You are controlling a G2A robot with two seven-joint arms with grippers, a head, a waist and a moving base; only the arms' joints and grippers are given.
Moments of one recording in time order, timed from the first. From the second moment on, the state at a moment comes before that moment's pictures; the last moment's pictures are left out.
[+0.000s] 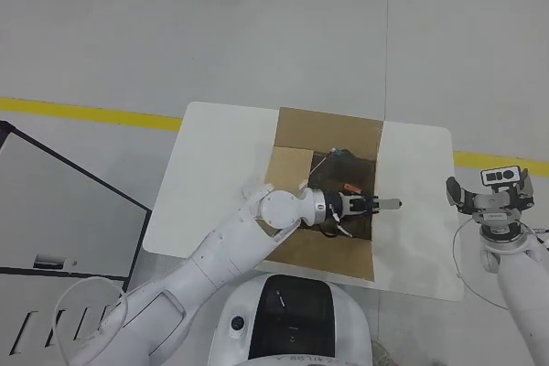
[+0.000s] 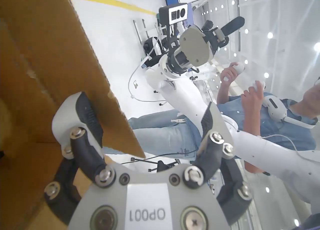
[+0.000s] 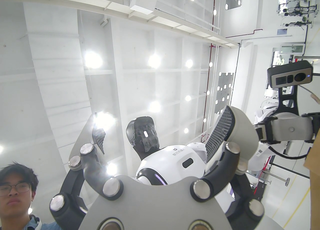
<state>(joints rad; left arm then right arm) 0.94 -1.49 -0.71 -1.23 -0.01 -0.24 -0.63 -1.31 -0.91 1.33 -1.06 1.63 -0.26 1.54</state>
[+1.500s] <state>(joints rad) 0.91 -1.54 -0.76 -1.02 -0.06 -0.42 -0.63 -1.35 -0.93 1.31 -1.10 0.76 -0.37 0.96</state>
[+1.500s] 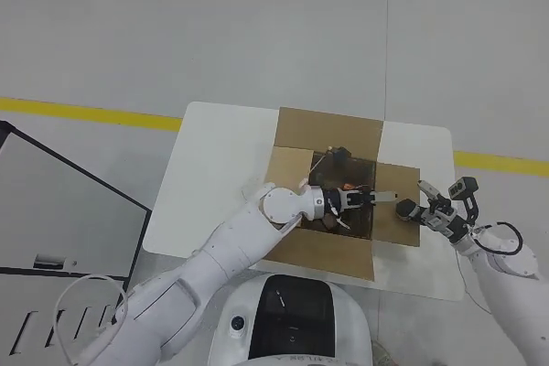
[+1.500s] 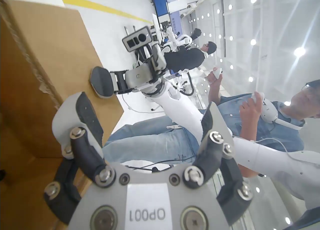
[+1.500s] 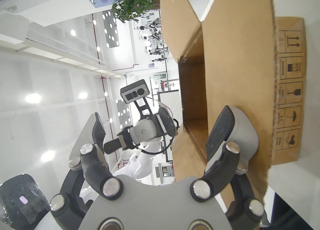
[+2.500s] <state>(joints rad) 1.42 -1.35 -1.15 -1.85 0.31 -0.16 -0.72 -1.19 -1.02 1.17 -0.89 0.72 -0.47 0.94</state>
